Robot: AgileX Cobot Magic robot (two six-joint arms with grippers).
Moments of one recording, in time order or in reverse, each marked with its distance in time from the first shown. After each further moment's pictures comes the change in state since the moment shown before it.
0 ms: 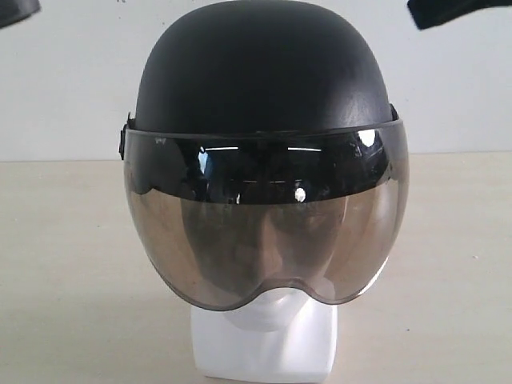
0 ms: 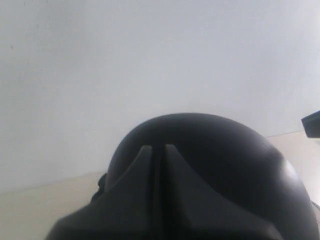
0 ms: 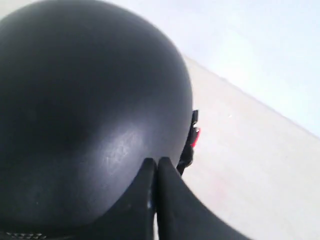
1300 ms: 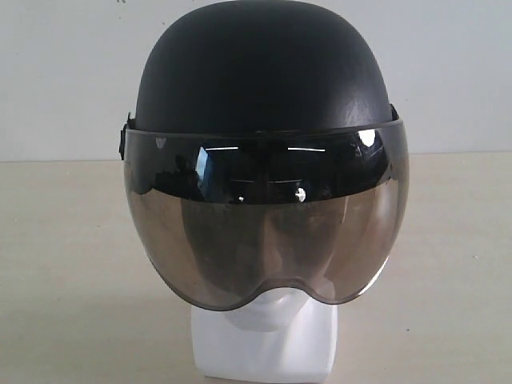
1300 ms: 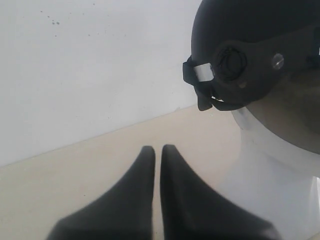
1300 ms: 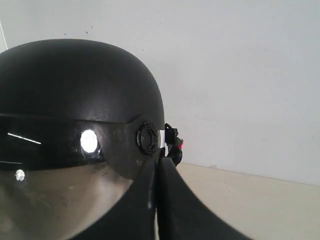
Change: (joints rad) left arm 0.189 -0.549 0.462 0.478 0.162 -0.131; right arm 0.000 -0.753 1.169 0.017 -1.106 0.195
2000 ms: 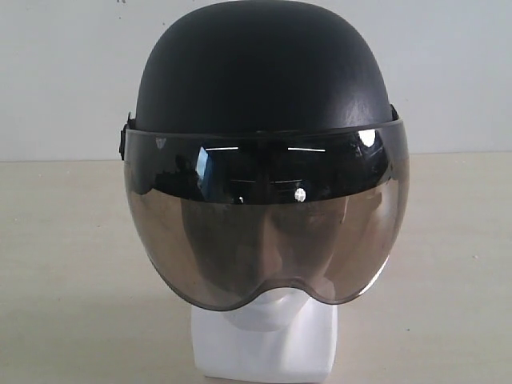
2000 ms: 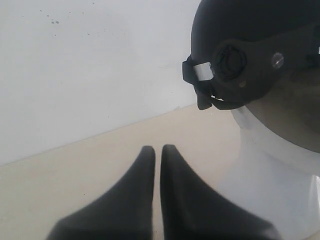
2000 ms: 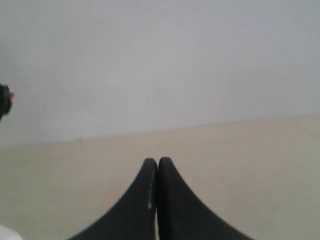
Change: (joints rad) left arm 0.000 0.000 0.000 0.000 0.005 0.000; right arm -0.520 -0.377 0.262 0.007 0.162 0.019
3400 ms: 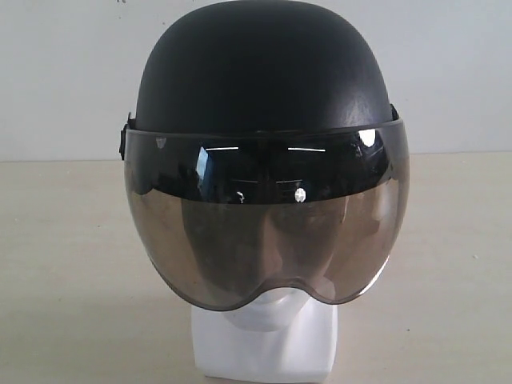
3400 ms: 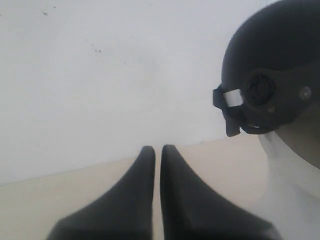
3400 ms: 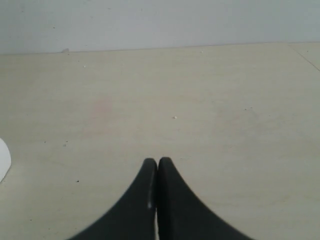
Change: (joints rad) left arm 0.103 -0.199 0.104 -0.038 -0.068 -0.020; right arm 0.000 -0.004 0.013 -0.067 0.293 -0.010
